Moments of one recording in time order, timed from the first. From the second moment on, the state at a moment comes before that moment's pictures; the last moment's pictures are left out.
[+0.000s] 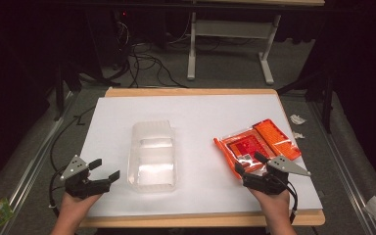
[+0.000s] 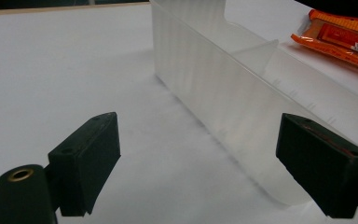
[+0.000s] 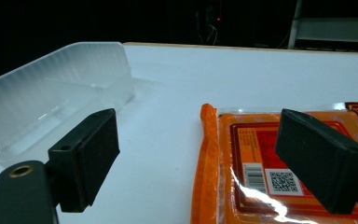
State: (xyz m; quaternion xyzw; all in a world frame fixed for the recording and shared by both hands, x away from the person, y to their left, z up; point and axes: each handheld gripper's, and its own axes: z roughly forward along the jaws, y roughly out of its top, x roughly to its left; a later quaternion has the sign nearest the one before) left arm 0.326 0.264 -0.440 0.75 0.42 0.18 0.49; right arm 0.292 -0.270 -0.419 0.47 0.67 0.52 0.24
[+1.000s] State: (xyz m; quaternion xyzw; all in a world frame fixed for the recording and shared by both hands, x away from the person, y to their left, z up) left arm 0.325 0.265 -0.434 0.74 0.41 0.18 0.51; right arm 0.282 -0.274 -0.440 0.46 0.72 0.46 0.22
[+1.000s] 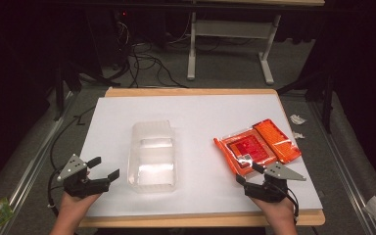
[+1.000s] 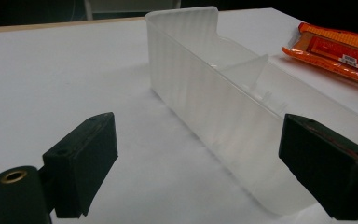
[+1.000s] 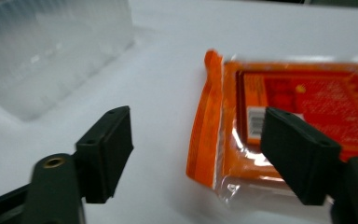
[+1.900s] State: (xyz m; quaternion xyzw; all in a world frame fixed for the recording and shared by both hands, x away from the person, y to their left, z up) left arm 0.327 0.265 -0.437 0.74 0.41 0.17 0.50; right arm 0.329 -0.228 -0.475 0.44 0.79 0.31 0.29
